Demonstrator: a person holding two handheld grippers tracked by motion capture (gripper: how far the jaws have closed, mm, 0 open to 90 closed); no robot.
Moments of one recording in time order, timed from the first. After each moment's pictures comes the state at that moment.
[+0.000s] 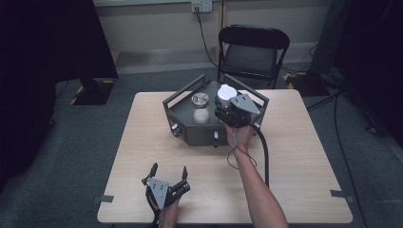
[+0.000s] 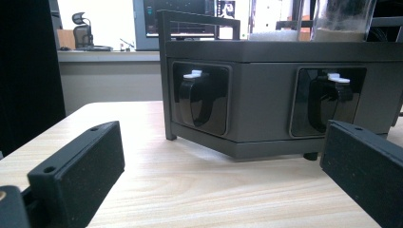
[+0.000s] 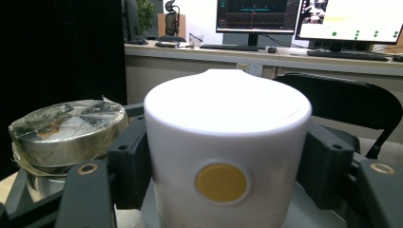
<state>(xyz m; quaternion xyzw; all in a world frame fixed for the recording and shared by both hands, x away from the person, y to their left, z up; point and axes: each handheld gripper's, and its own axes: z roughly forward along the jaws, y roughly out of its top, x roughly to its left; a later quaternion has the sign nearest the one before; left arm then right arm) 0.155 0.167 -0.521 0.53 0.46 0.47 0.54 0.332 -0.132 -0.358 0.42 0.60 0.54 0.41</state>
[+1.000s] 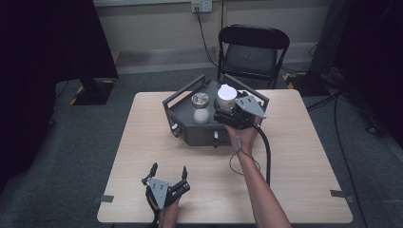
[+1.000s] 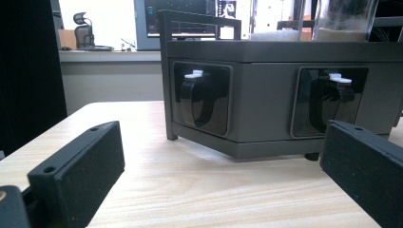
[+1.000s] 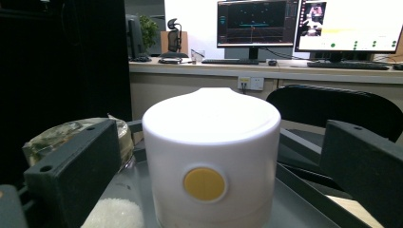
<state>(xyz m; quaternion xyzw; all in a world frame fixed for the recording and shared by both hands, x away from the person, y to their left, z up) 0.155 0.167 -0.521 0.53 0.46 0.47 0.54 0.322 -0.144 -0.365 0.41 0.58 0.57 0.41</state>
